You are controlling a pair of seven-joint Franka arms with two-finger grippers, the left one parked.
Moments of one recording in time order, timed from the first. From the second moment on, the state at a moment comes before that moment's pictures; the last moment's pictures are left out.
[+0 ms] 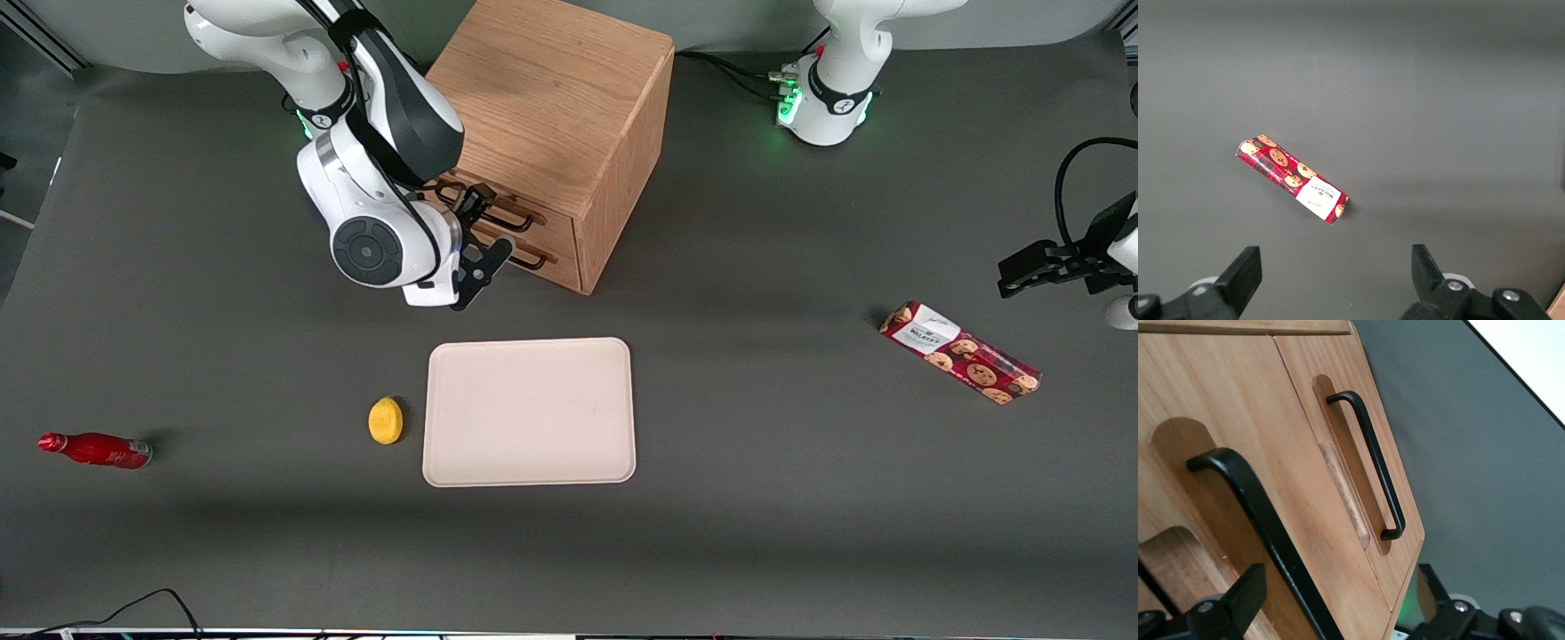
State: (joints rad) arm 0.60 0.35 -0.07 -1.65 0.37 1.51 -0.32
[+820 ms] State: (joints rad) arm 0.59 0.38 -0.07 -1.66 0.38 1.52 -0.35
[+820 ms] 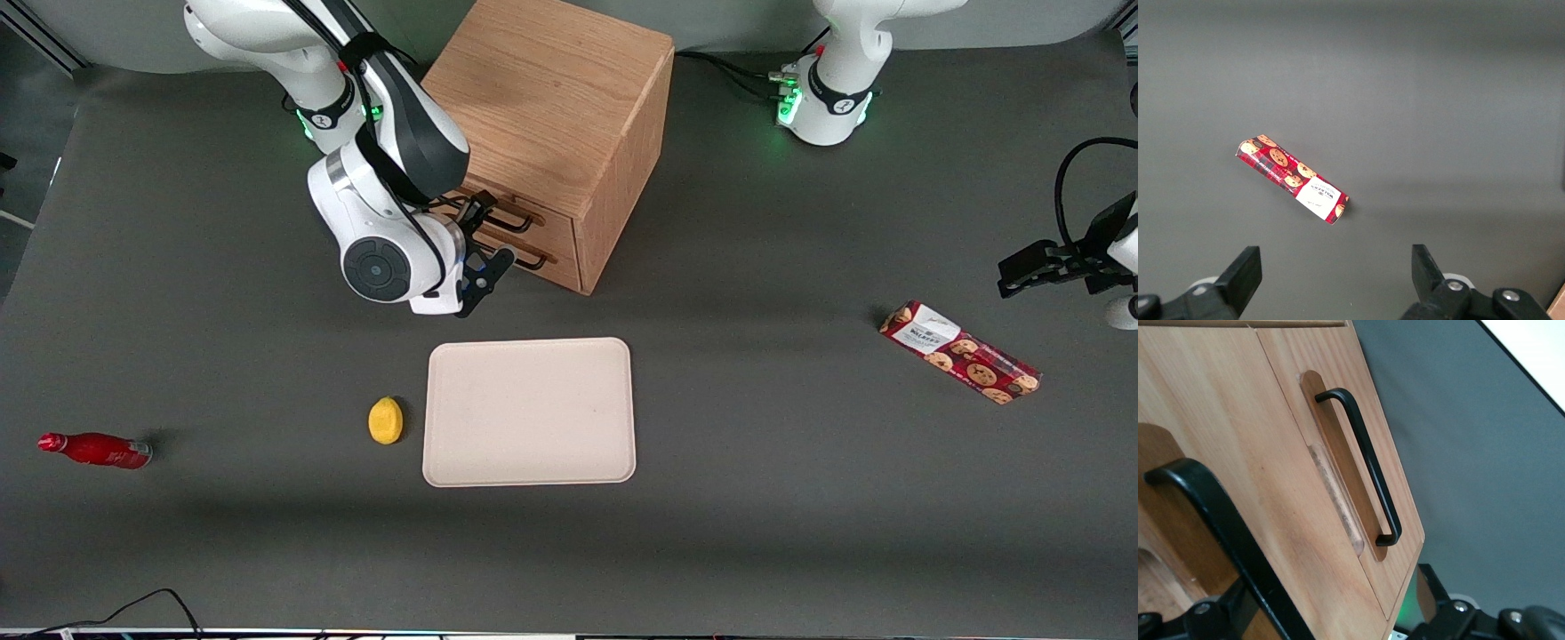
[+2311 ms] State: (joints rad) arm 0.56 0.46 -0.17 -1.58 0.39 1.55 -0.43
